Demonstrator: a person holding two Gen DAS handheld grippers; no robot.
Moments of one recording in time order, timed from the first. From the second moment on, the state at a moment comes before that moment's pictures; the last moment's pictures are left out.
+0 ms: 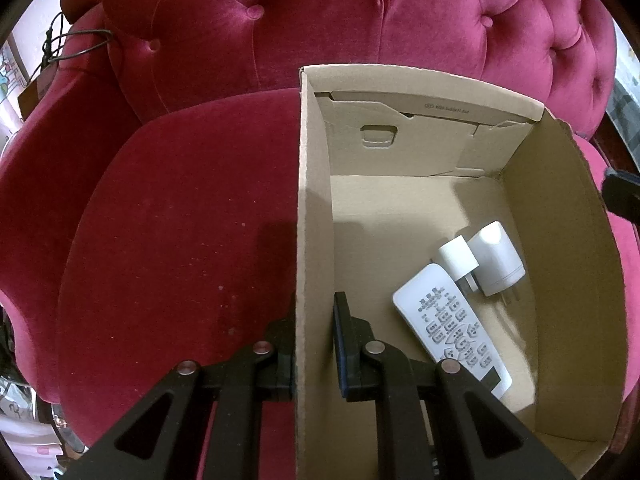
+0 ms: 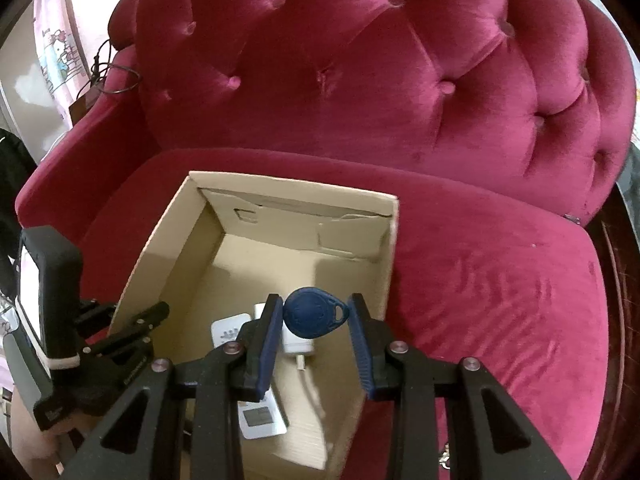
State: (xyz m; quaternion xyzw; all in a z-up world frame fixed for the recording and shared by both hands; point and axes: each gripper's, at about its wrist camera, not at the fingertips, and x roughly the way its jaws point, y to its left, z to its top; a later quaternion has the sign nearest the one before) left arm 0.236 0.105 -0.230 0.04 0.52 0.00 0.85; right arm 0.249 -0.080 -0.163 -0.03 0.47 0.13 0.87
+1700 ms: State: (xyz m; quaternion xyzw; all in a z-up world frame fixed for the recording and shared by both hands) left arm 0.236 0.110 -0.230 0.03 0.52 -0.01 0.85; right arm 0.275 -0.014 -0.237 -0.03 0.54 0.13 0.83
